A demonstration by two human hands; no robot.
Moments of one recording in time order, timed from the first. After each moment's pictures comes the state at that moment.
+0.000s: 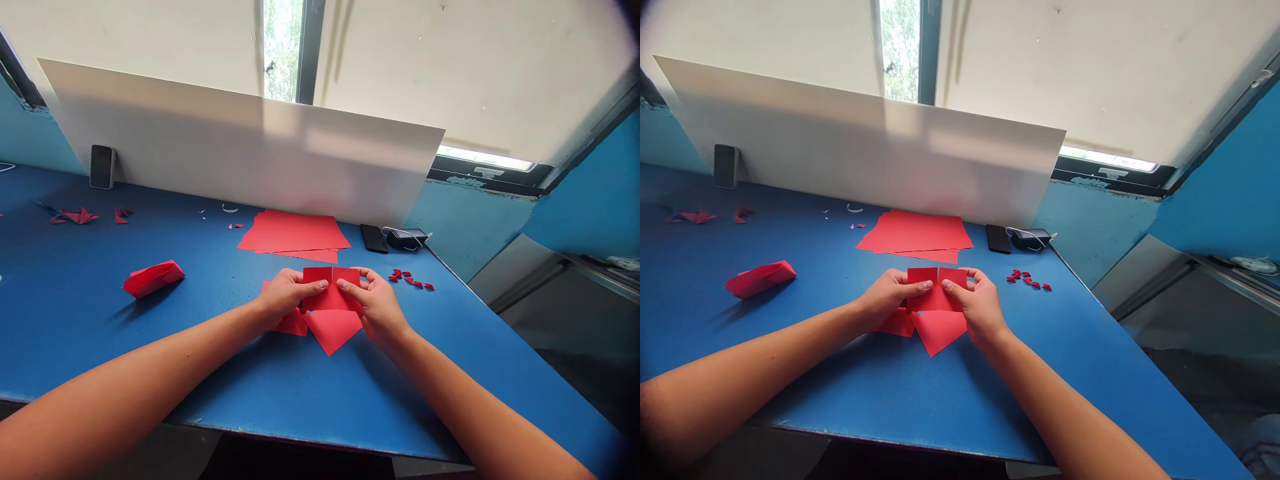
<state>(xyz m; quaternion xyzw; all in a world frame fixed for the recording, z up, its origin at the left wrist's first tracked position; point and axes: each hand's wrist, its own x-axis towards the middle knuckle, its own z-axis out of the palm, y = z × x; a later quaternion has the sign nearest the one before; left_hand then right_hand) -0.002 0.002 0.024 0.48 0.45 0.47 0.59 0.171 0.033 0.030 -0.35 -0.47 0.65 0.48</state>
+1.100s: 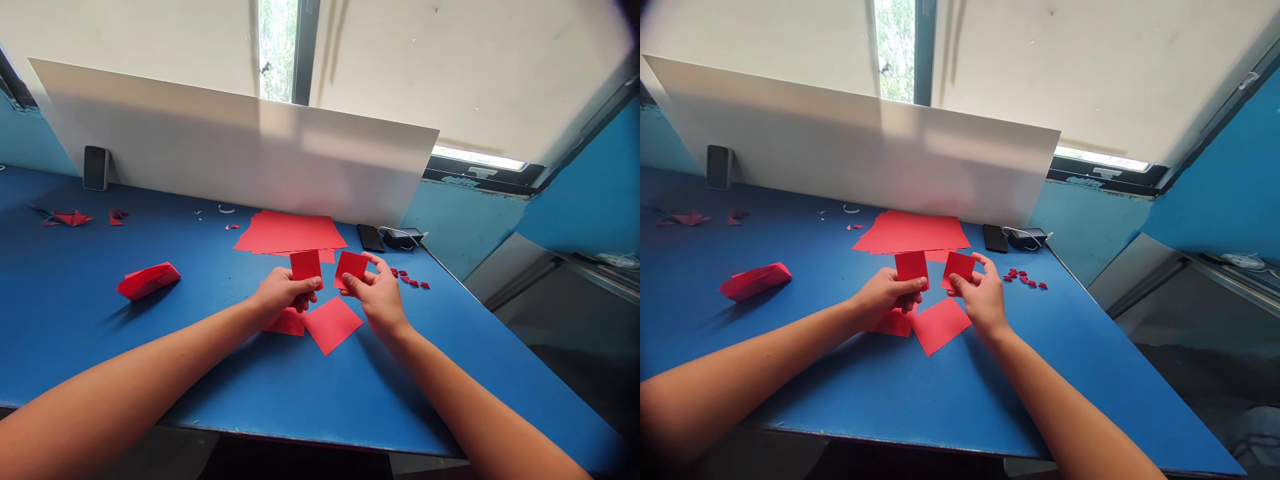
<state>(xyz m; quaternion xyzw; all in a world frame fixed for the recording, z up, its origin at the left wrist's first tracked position) -0.008 0.009 0.023 0.51 0.46 0.48 0.55 0.181 0.051 0.023 -0.38 -0.58 0.49 0.52</state>
